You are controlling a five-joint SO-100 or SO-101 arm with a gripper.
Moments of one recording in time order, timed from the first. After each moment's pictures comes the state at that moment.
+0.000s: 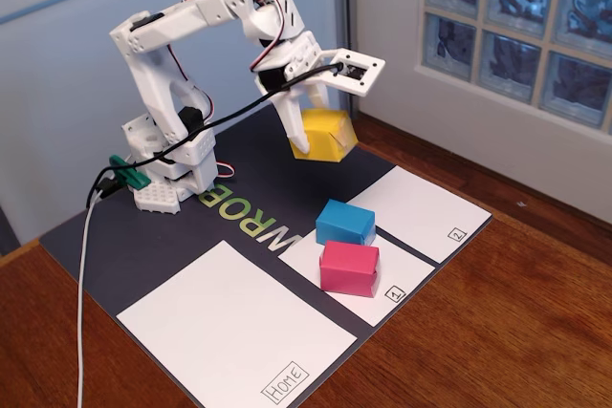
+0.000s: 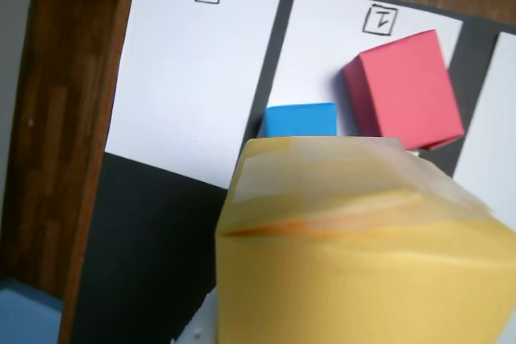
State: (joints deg) arm -22.7 109.0 87.4 79.5 99.5
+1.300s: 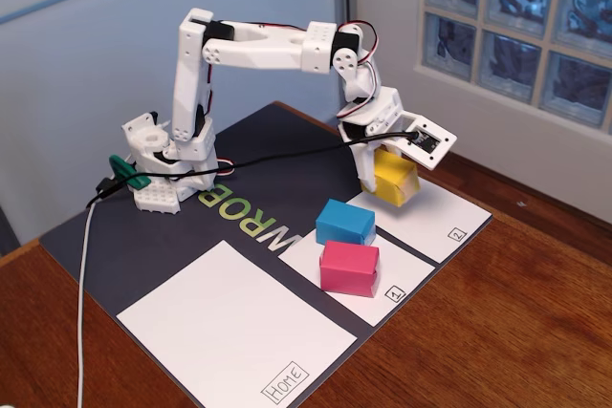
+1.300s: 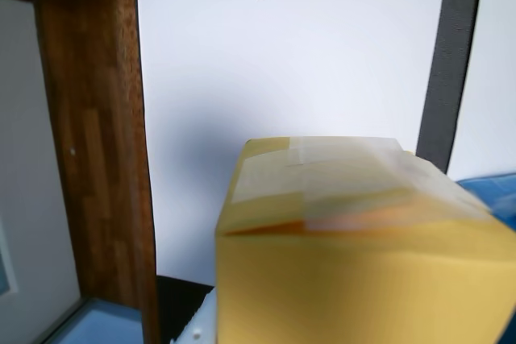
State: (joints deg) arm -34.7 71.6 77.0 58.4 125.1
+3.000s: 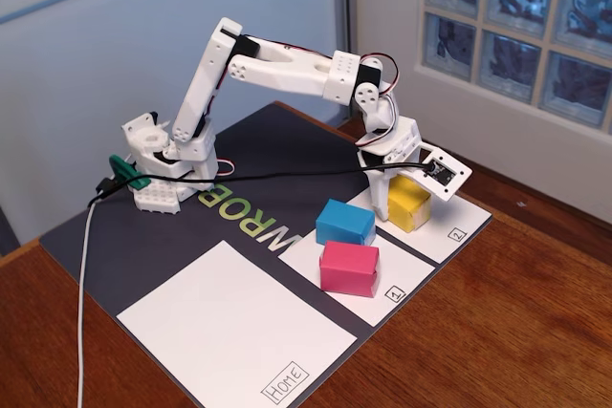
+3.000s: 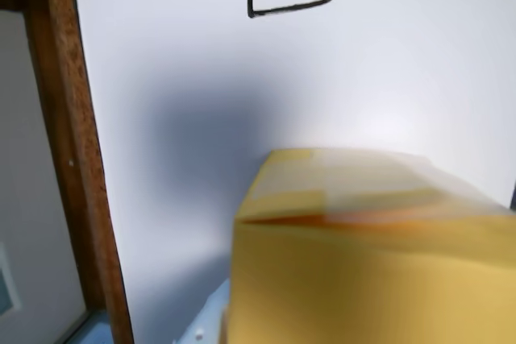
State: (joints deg) arm -34.5 58.6 72.2 51.3 127.4
